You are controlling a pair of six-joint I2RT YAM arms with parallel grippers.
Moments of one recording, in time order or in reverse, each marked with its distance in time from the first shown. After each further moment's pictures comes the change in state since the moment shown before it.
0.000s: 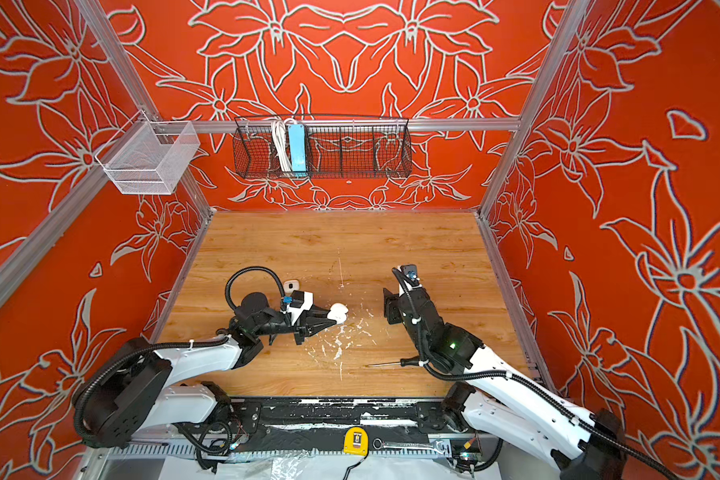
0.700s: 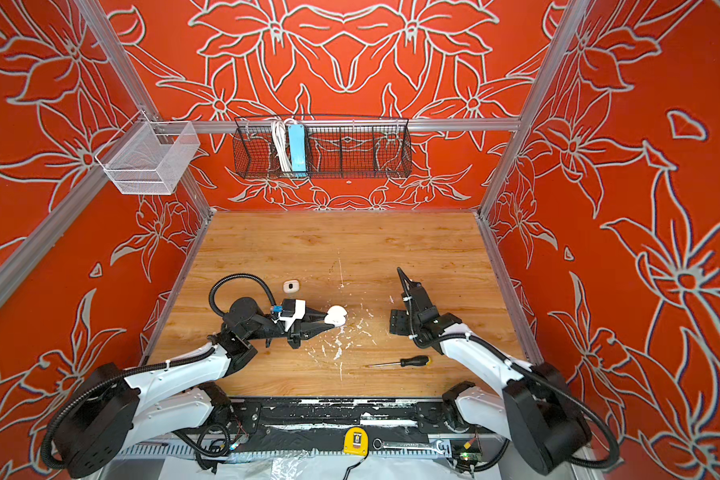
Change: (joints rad) left arm -0.057 -0.204 0.013 -0.143 -0.026 0.114; right arm -0.336 0.386 -0.102 0.003 -0.448 0.120
